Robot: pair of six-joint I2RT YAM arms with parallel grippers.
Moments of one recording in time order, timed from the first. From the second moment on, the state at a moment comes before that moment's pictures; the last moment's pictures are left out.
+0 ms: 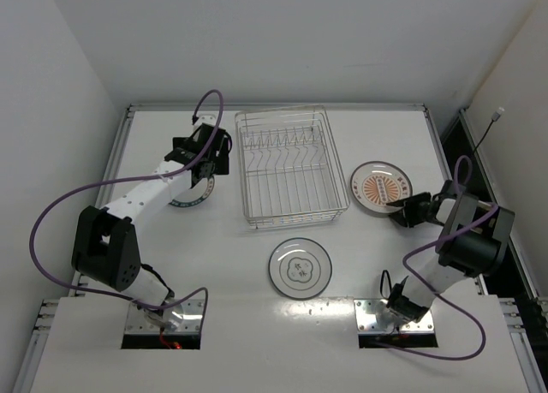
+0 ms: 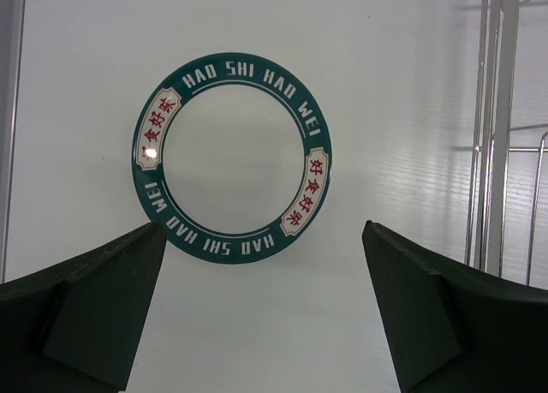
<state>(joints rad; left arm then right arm) -0.39 1.53 1.19 -0.49 -0.55 -0.29 -0.55 1.66 0.62 -0.04 -0.53 0.86</state>
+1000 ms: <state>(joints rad) -0.39 1.53 1.19 -0.51 -0.58 -0.29 0.31 1.63 1.60 -0.46 0.47 0.49</state>
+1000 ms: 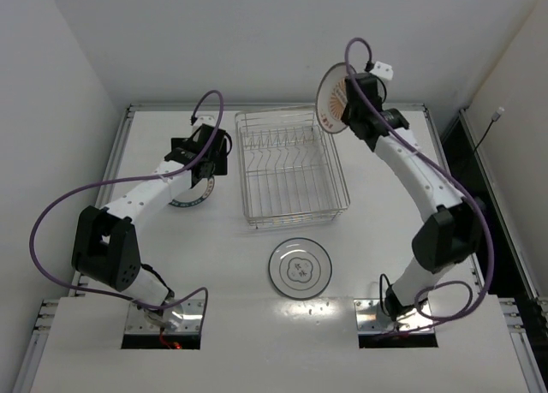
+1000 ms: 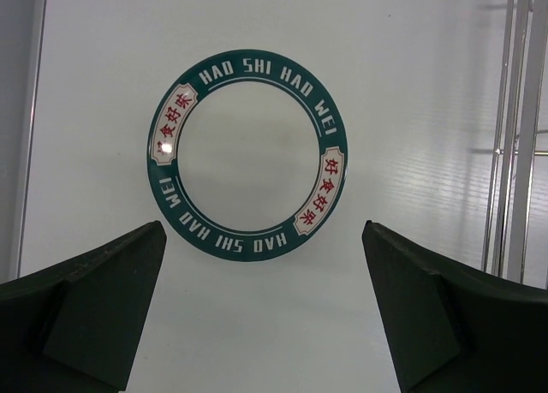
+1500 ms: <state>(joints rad) -0.39 1.53 1.19 -0.51 -0.58 -0.29 0.40 1.78 1.61 -0.55 0.73 0.37</state>
